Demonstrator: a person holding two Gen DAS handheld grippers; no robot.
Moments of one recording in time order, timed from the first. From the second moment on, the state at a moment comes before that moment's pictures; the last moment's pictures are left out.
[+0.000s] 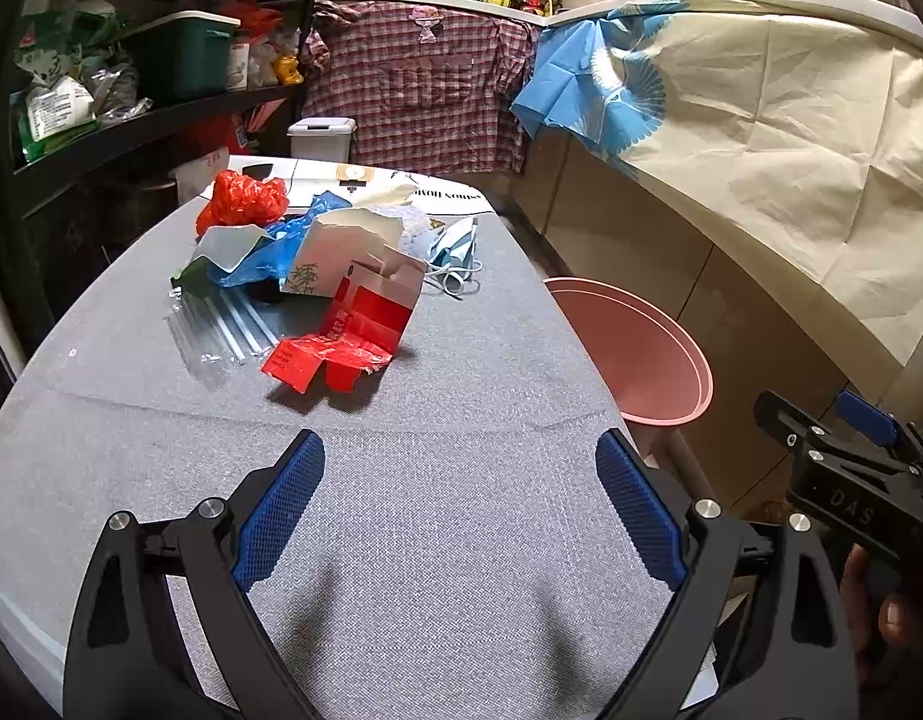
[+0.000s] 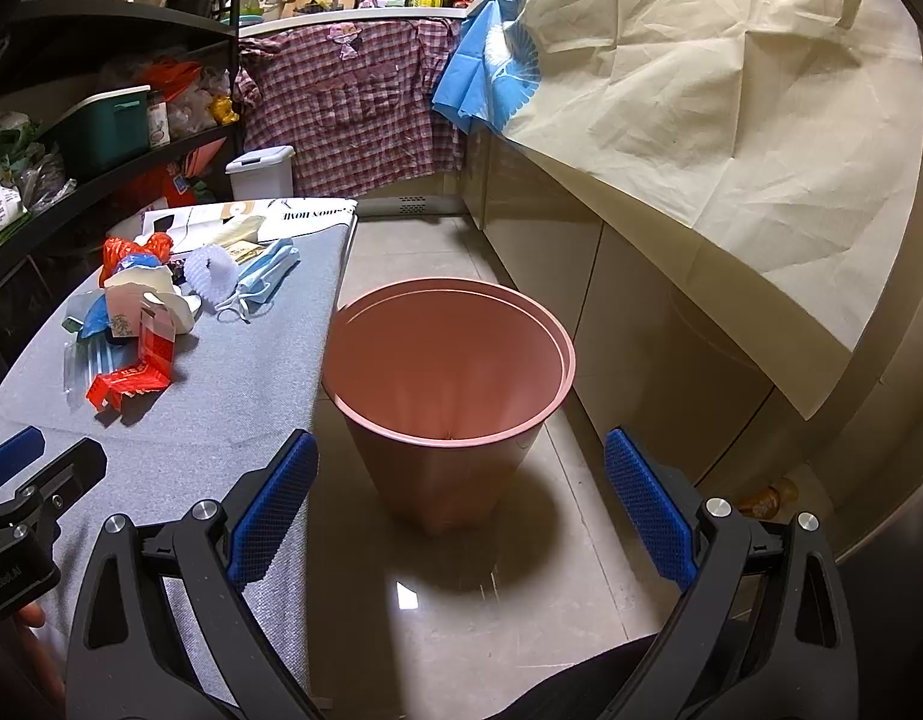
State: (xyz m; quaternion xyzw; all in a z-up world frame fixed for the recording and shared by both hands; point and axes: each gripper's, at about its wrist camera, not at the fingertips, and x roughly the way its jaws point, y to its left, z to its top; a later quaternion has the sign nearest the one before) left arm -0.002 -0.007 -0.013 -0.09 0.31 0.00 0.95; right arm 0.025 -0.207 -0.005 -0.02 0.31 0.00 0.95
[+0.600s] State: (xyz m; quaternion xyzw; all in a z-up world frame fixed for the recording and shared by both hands) left arm -0.002 -0.011 -0.010 -0.08 0.31 0.00 0.95; right arm 0.022 -0.206 -0.004 -0.02 0.30 0.00 0.95
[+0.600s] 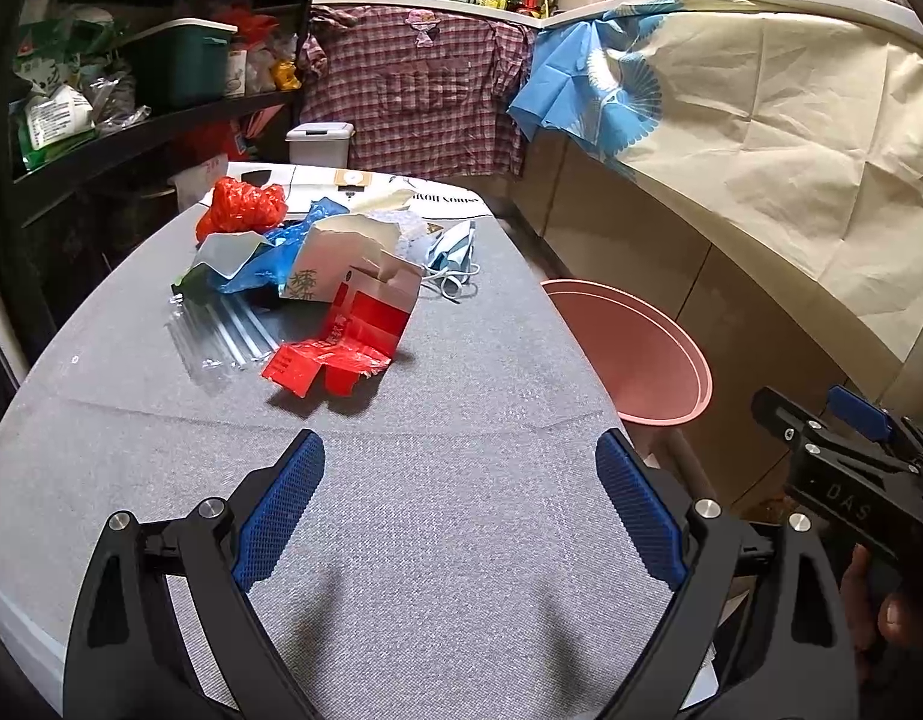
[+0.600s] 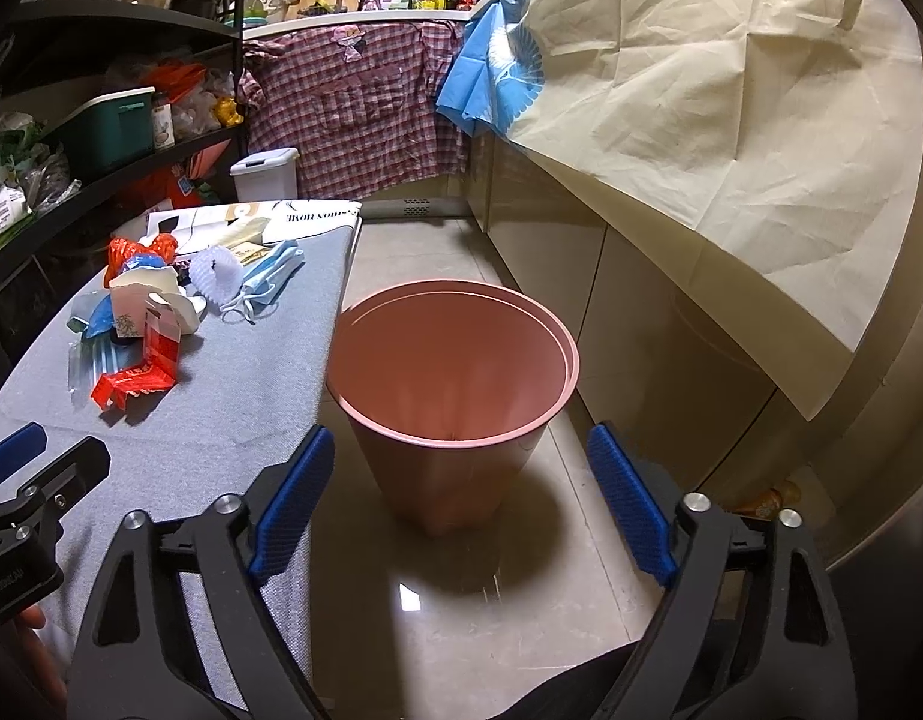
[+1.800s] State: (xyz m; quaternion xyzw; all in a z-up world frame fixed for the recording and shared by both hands) left arm 0.018 0.108 -0.001 -0.16 0.29 0.17 0.93; right arm 0.113 -0.044 -0.008 0.00 0.31 0.23 0.92
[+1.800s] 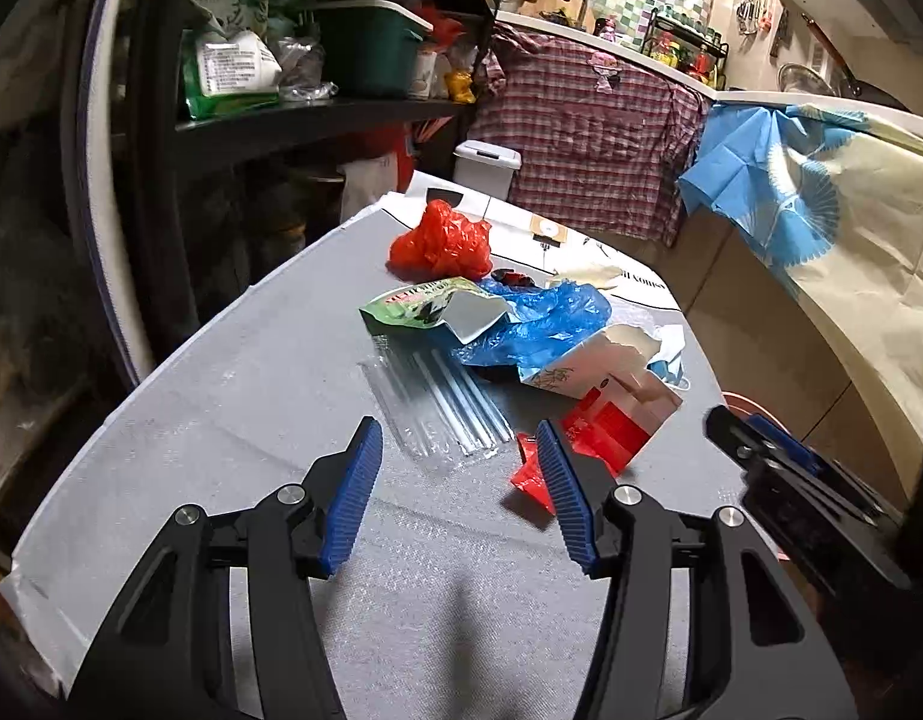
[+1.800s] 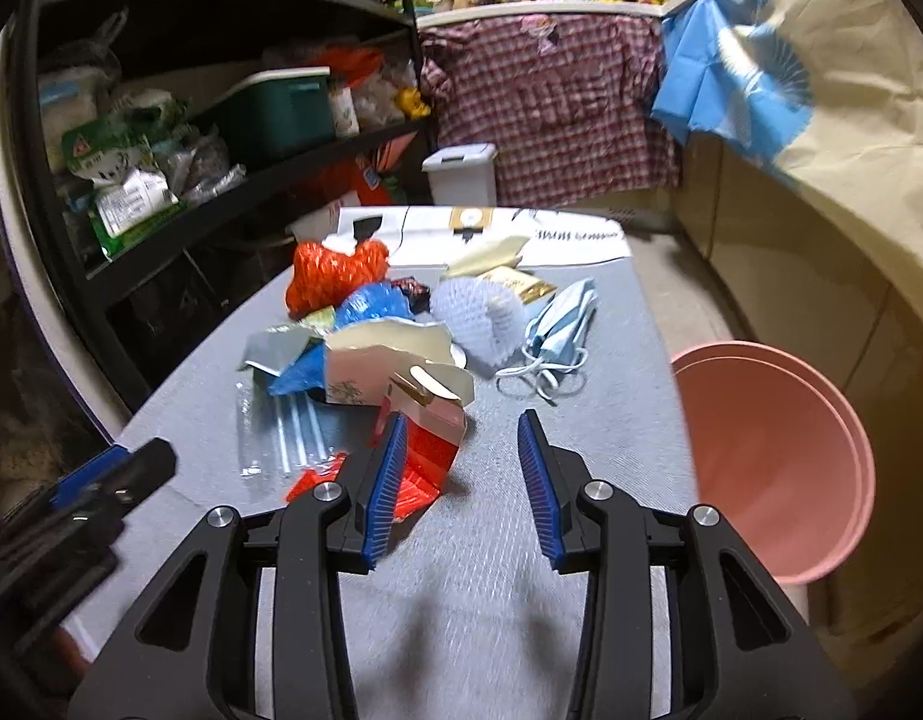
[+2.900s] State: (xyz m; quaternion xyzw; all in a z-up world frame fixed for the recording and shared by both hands) left arm 0.086 0.148 -0.048 -0.20 0.37 0.17 0.89; right arm 0.137 -0.023 -0.035 -0.04 0.34 0.34 0.88
